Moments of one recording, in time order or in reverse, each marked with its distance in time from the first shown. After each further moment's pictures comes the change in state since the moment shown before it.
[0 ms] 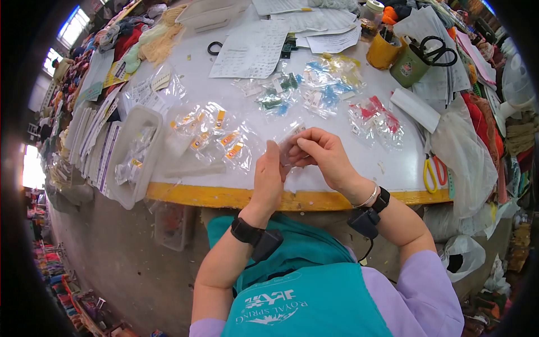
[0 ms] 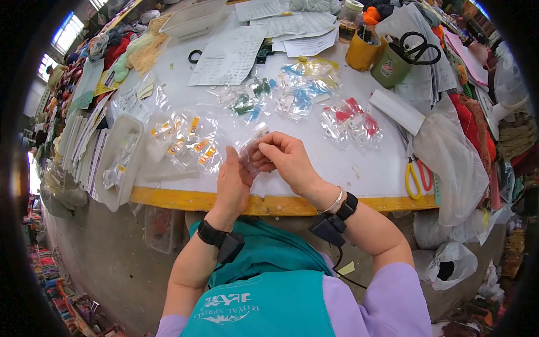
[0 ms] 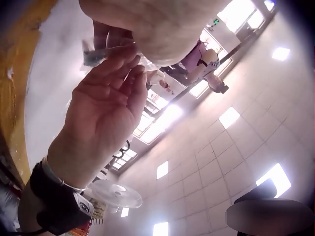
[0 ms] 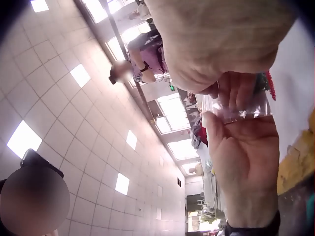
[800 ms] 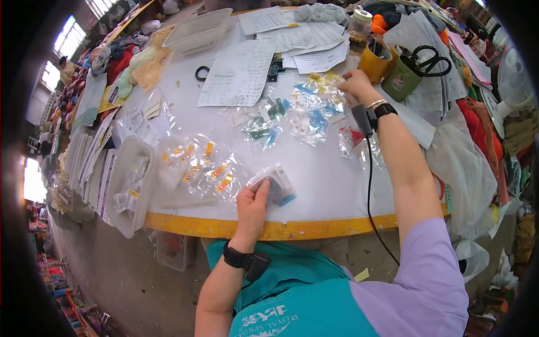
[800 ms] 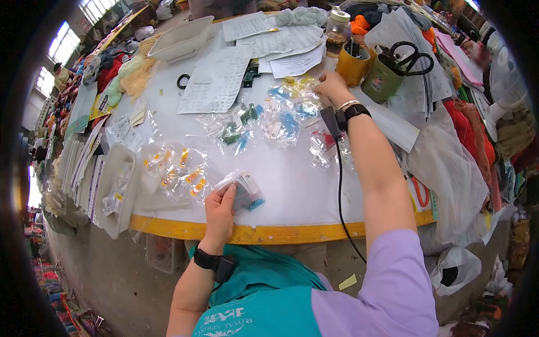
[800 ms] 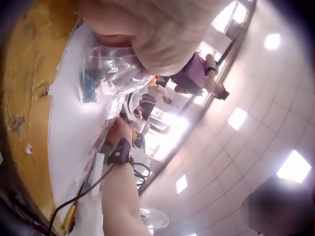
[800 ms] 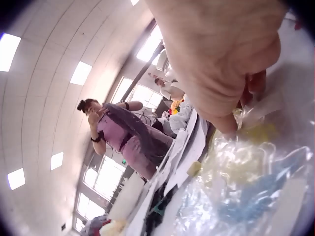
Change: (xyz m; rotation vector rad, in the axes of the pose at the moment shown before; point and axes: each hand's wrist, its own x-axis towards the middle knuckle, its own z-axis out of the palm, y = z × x) left_hand 0.008 -0.004 -0.024 0.383 0.126 0.054; right_hand 0.212 -0.082 -0.236 -1.272 0.479 -0.082
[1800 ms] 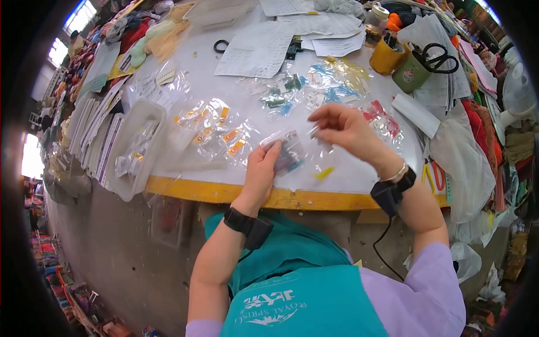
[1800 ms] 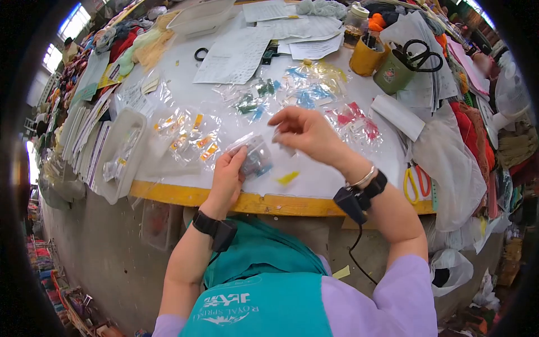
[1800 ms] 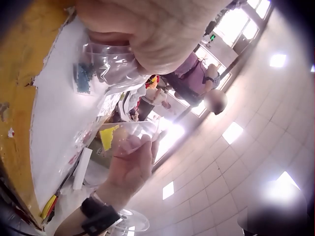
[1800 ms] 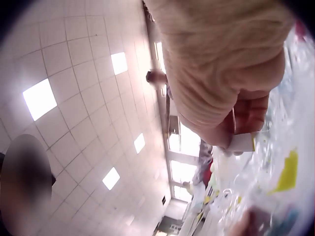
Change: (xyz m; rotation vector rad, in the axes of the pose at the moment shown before) left_hand 0.004 0.004 -0.005 -0.242 -0.117 -0.090; right_hand -0.242 -0.138 -0.016 0.847 -0.554 -0.309
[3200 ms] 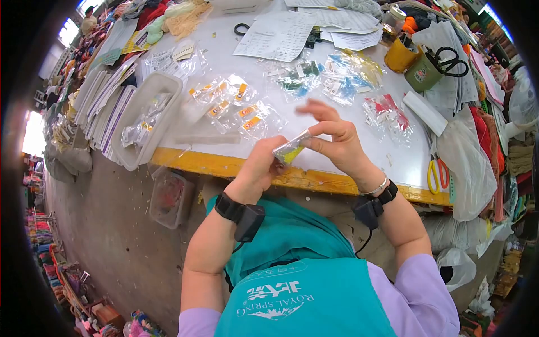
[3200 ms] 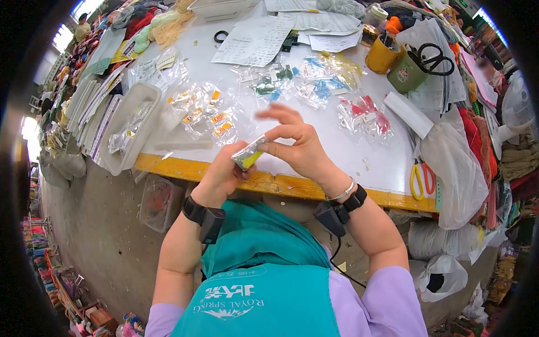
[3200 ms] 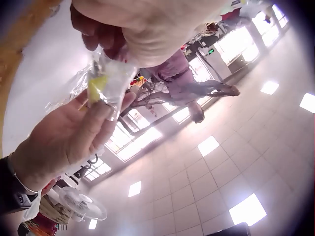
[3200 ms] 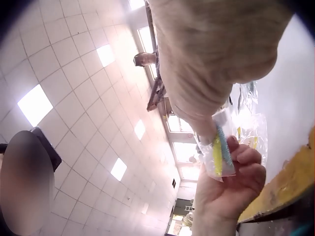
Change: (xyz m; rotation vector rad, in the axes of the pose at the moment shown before) left_hand -0.038 0.035 -0.017 0.154 0.051 -0.323; right_hand -0.013 0.028 0.071 -0.224 0.094 -0.507
